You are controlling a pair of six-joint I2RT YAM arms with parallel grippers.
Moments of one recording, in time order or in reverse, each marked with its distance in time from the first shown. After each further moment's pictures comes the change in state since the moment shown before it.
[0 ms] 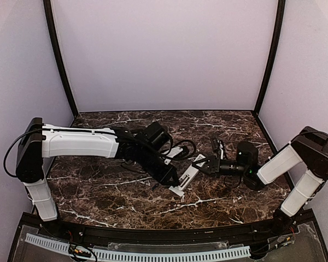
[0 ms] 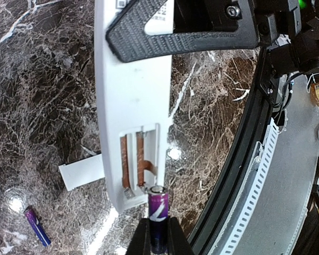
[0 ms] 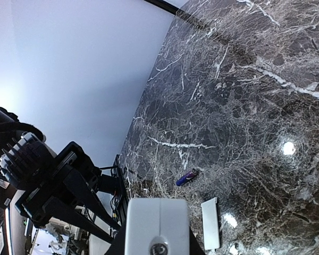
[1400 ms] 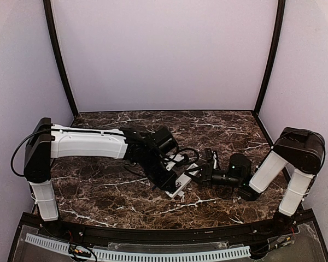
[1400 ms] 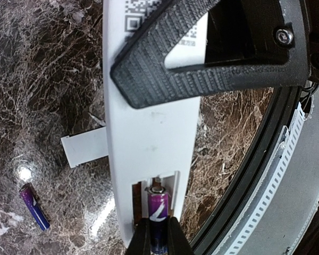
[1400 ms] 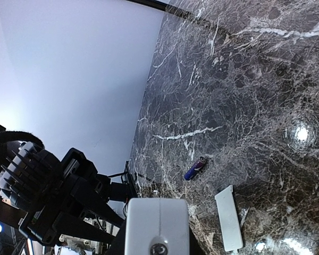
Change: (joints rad) left arm -0.029 0.080 0.087 -0.169 -0.067 -0.003; right arm 0.174 0.159 -0.040 0.248 0.206 0.208
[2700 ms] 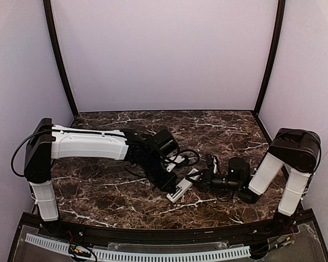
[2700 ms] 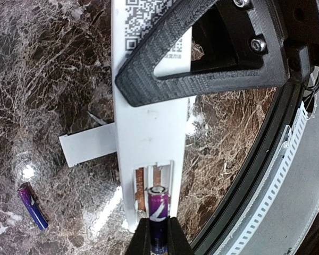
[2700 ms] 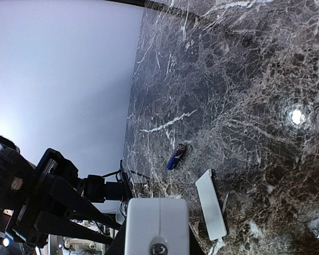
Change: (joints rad) left arm -0.012 0.004 -0.001 0.001 -0.014 -0.005; right arm 0.013 0.046 -0.025 0.008 0.024 0.057
